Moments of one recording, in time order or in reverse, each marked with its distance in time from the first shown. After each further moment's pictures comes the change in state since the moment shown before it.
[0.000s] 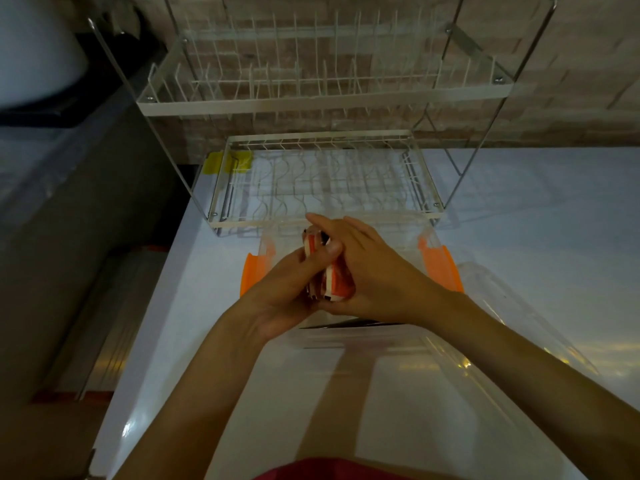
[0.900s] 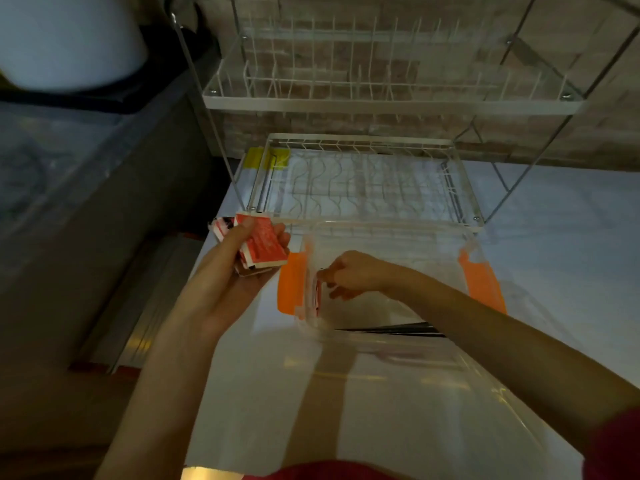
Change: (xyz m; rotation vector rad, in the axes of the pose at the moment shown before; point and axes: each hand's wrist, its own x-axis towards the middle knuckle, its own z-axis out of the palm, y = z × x) left_hand -0.050 0.025 -0.069 -0.374 0.418 0.272; right_hand 0.067 0.017 0.057 0.491 -0.507 0.736
